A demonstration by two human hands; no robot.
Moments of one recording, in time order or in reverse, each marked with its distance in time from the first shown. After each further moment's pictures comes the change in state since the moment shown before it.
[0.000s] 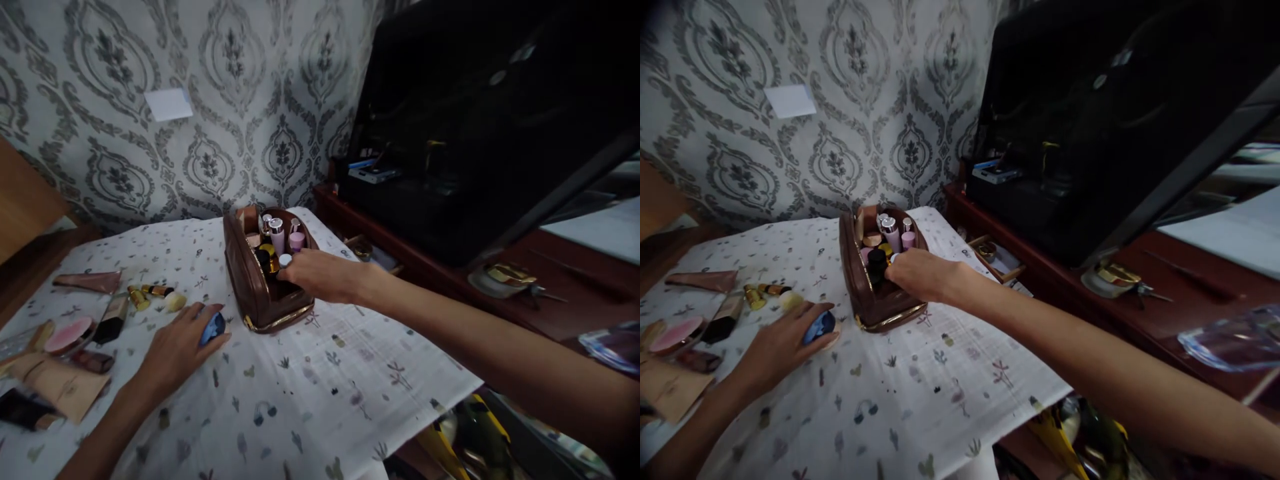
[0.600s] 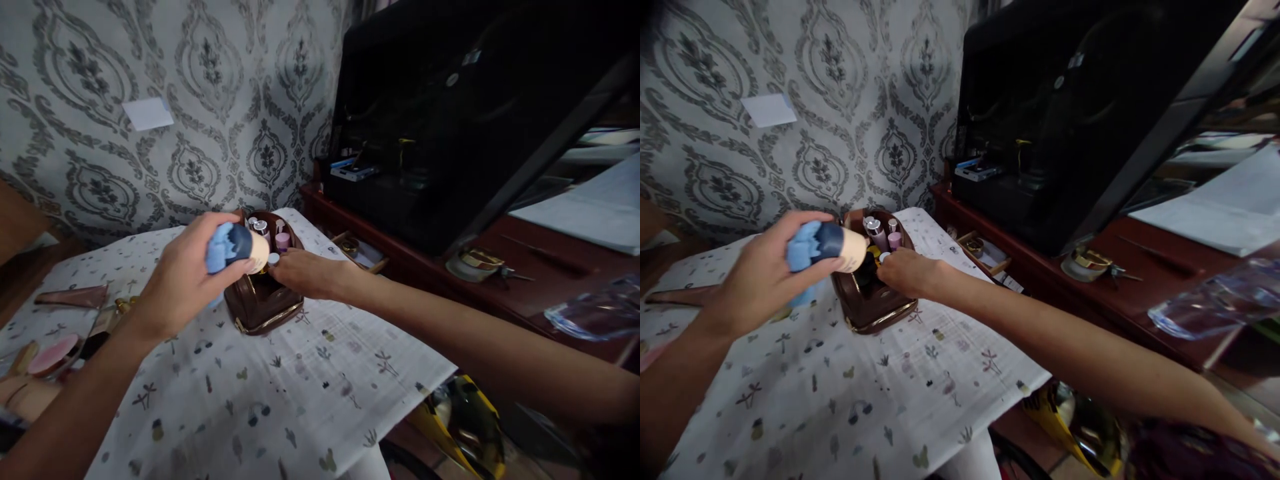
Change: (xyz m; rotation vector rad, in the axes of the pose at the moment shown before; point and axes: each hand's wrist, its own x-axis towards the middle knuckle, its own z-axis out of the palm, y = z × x) left_hand 0.046 0.071 -0.108 -0.301 0.393 0.215; right_hand 0.001 0.001 0.011 -0.074 0.008 0.018
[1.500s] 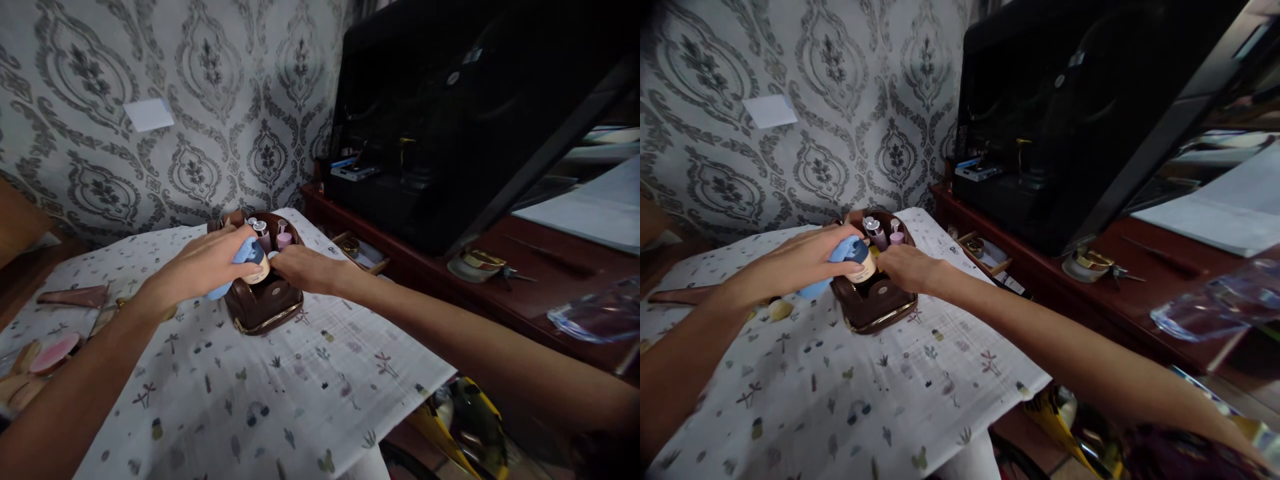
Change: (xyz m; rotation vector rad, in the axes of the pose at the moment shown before) left_hand 0.040 -0.004 0.012 0.232 -0.489 0.031; right_hand 0.000 0.008 0.002 0.267 0.112 0.158
